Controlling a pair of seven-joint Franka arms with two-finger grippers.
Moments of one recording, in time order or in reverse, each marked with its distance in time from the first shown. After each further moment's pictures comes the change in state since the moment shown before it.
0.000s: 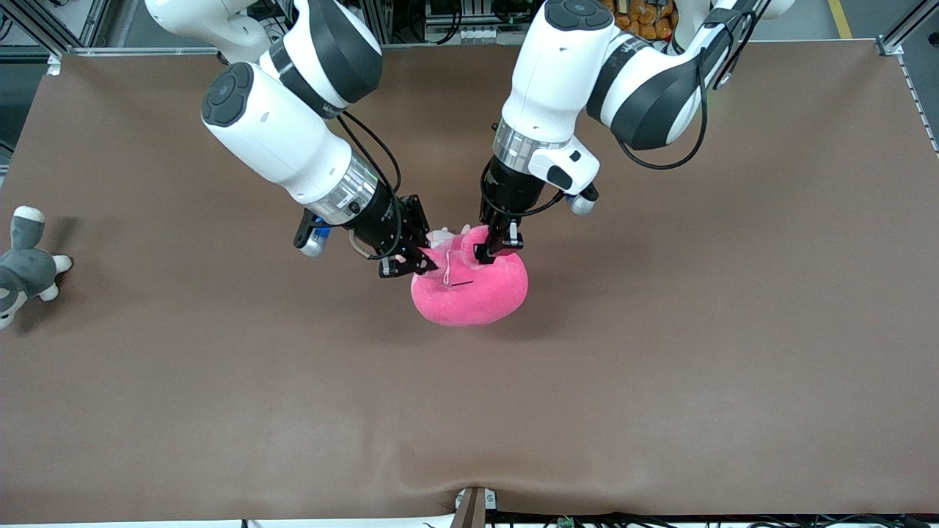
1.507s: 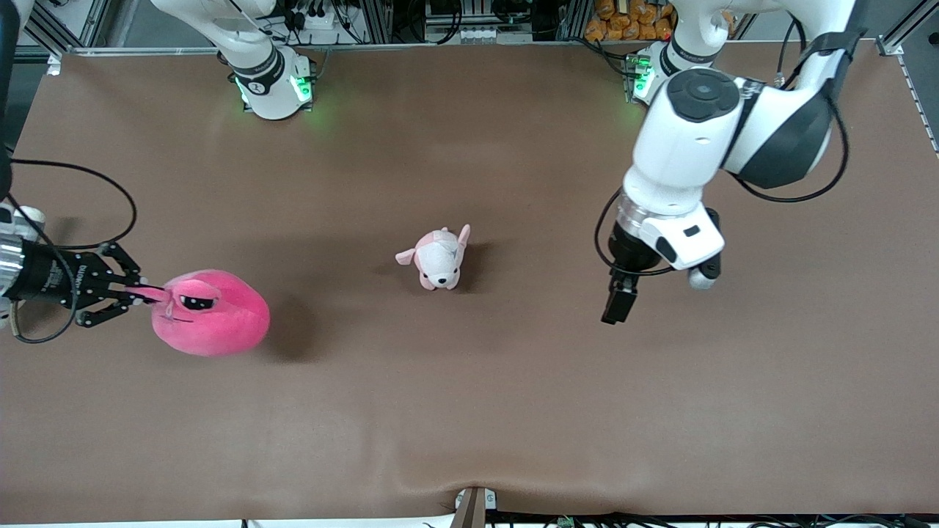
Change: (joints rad) left arm 0.273 -0.059 0.008 -0.083 -0.004 -0.158 0.788; right arm -0.746 0.024 -0.020 -0.028 0.061 -0.540 -0.655
